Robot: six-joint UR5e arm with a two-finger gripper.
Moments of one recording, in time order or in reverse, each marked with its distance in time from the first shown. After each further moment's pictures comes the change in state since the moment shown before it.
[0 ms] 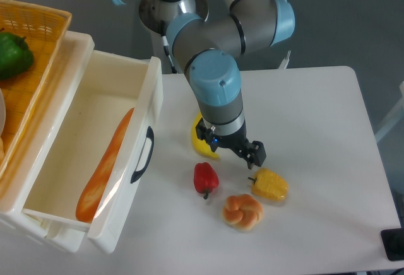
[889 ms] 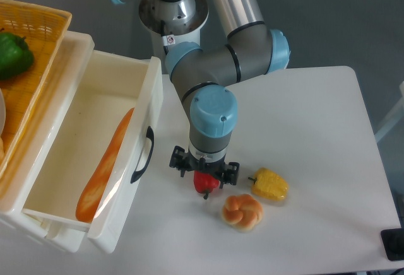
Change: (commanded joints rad) arm -0.028 -0.054 -0.005 -0.017 -0.250 -0.143
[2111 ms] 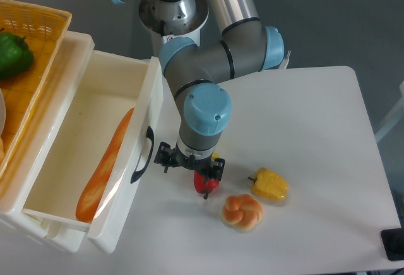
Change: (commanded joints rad) arm -0.020 0.029 0.002 -0.063 -0.029 -0.012
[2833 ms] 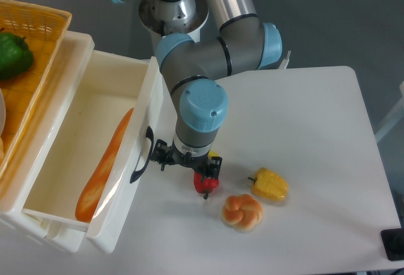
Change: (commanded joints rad) arm -0.009 0.015 0.006 -0.006 -0.008 0.002
